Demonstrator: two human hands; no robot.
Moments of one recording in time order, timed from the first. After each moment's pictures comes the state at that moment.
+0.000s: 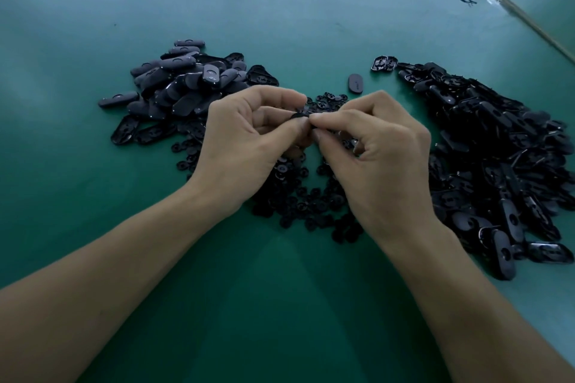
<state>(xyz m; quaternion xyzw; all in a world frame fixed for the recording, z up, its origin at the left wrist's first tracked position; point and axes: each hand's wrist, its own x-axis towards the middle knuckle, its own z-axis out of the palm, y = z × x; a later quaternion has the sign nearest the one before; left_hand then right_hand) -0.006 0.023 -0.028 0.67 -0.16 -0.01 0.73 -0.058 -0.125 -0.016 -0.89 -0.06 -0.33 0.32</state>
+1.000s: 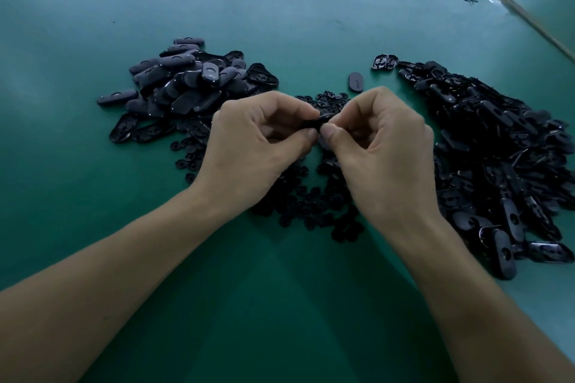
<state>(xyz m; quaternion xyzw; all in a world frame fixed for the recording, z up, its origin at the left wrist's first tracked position) -0.009 0.021 -0.028 0.72 -0.22 0.04 0.65 -0.057 -0.124 -0.006 -0.86 0.04 -0.23 0.44</state>
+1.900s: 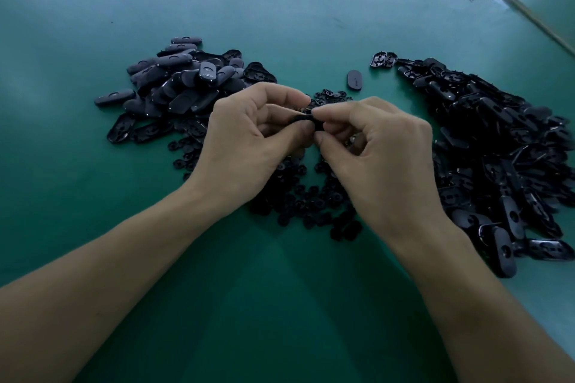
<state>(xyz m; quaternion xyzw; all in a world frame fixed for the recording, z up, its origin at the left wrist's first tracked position) -0.007 0.021 -0.029 0.69 -0.20 0.00 0.69 -0.059 -0.128 -0.008 -0.89 -0.05 -0.26 0.36</state>
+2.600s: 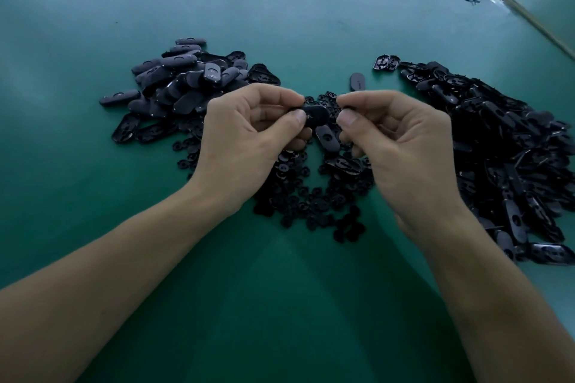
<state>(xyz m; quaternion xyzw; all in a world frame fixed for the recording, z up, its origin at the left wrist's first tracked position) -0.006 0.023 -0.030 0.65 -0.15 0.02 0.74 -0.056 -0.137 -0.004 -0.76 0.02 -0.18 0.63</state>
